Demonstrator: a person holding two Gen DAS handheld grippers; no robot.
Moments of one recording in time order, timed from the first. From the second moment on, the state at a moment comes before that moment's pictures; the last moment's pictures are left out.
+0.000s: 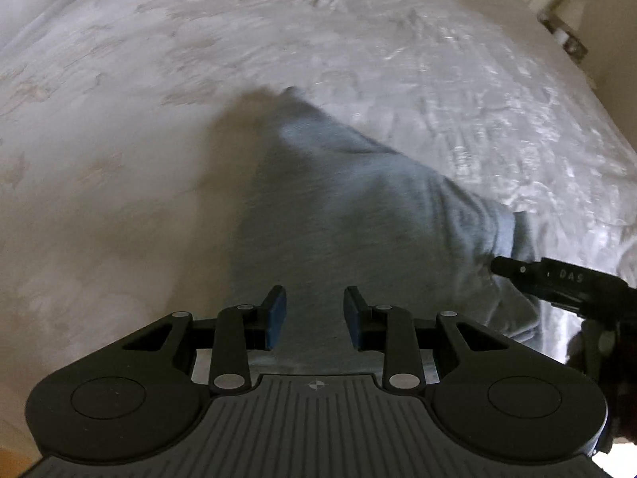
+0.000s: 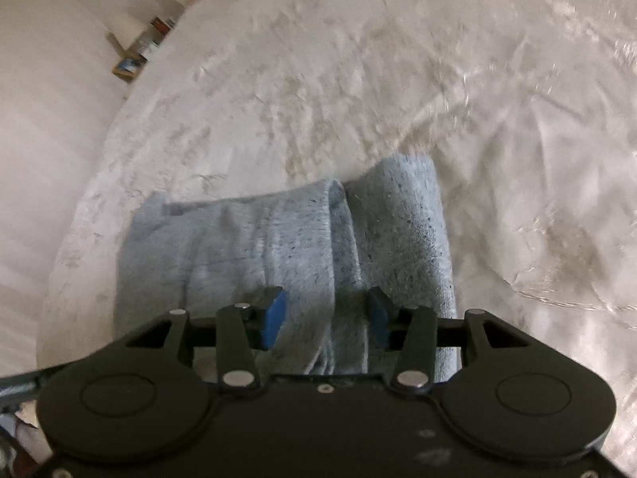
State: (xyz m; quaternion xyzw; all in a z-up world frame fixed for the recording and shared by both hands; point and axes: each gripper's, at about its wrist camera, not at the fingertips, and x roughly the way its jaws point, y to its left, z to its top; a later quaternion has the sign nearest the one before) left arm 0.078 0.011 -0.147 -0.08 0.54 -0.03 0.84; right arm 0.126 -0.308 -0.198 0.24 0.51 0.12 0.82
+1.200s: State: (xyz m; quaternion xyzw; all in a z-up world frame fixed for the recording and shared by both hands) left arm 0.156 -0.025 -0.152 -0.02 0.54 -0.12 0.84; right arm 0.126 -0.294 -0.117 0.14 0.45 0.07 0.88
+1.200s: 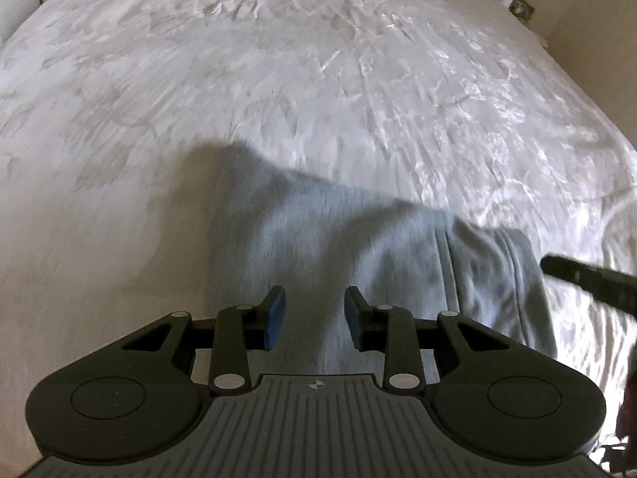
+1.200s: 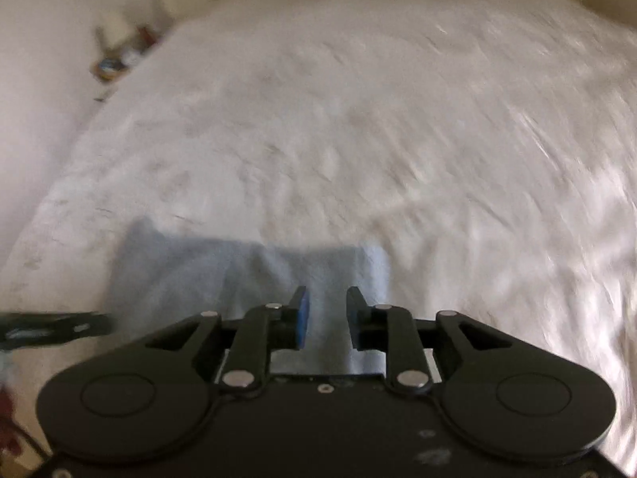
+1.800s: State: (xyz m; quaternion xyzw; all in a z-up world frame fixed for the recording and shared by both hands) left arm 0.217 -0.010 -0.195 -0.01 0.57 -0.12 0.81; right arm 0.171 -0.265 -0.160 0.04 0.53 0.07 0.84
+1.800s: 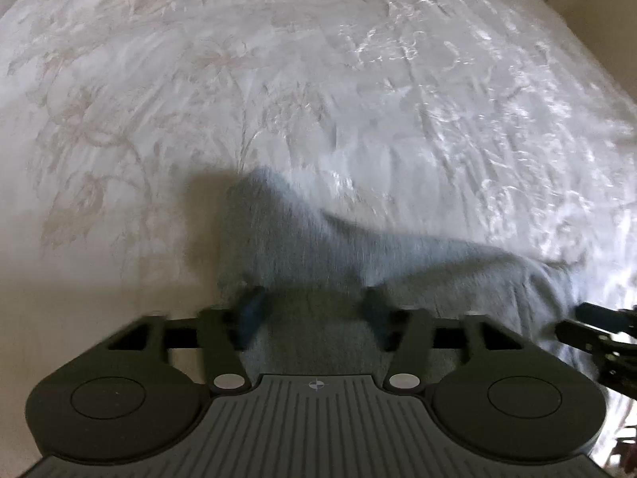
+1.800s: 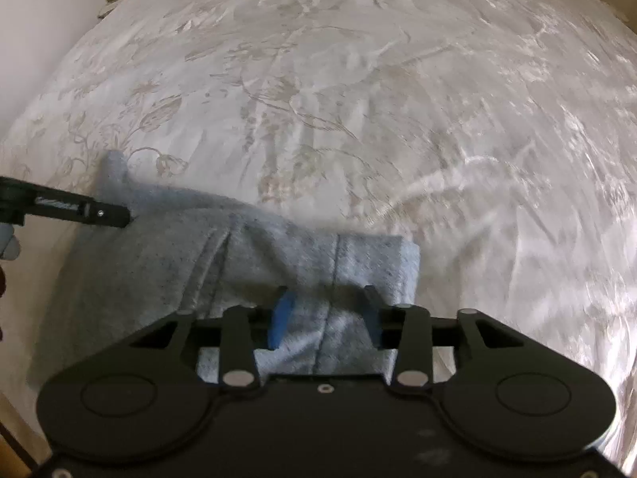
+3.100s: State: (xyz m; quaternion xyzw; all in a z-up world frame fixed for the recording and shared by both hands) left arm 0.162 0.007 -0.239 -0.03 0.64 -0.07 0.76; right arm 0.129 -0.302 -0.211 0.22 0.54 0.02 0.81
